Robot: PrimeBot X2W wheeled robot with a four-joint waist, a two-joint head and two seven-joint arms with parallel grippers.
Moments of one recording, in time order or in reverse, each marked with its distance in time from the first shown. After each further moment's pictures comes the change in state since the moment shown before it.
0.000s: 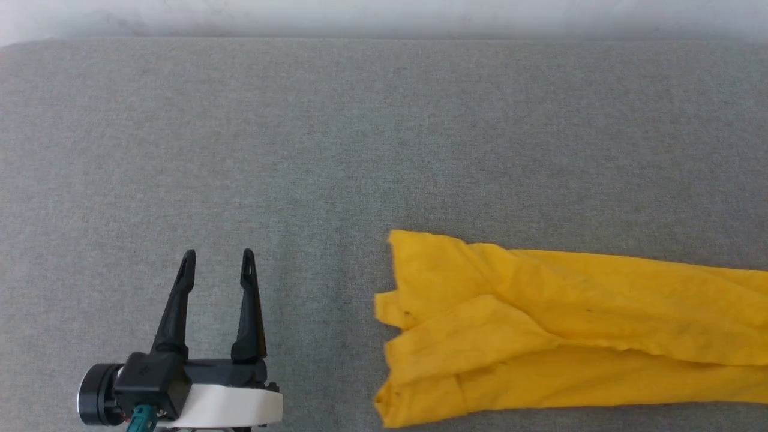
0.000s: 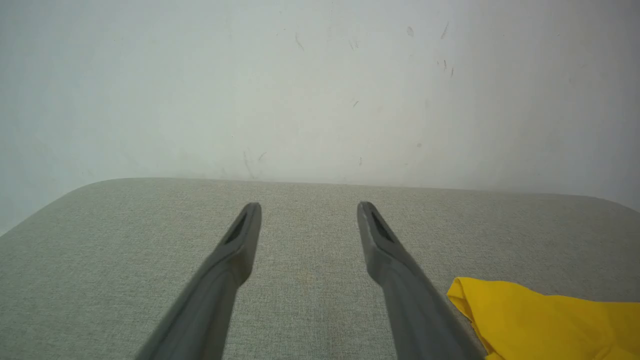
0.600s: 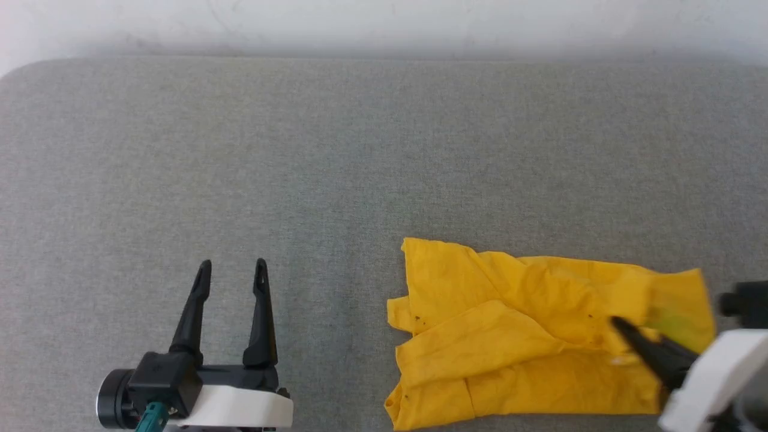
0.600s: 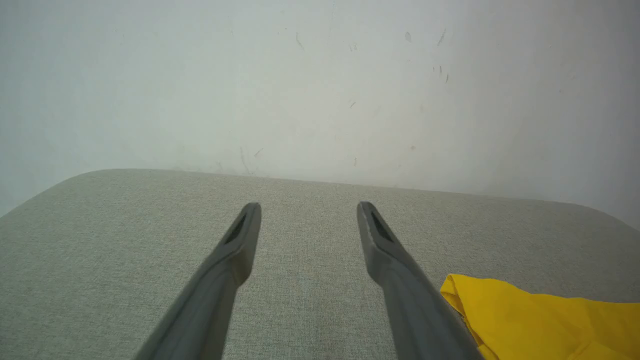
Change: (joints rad) left arm 0.001 -0.030 -0.011 0.053 -0.035 -0.028 -0.007; right arm 0.094 0.157 0.352 -0.490 0.271 -0.002 0.284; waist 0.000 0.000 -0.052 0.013
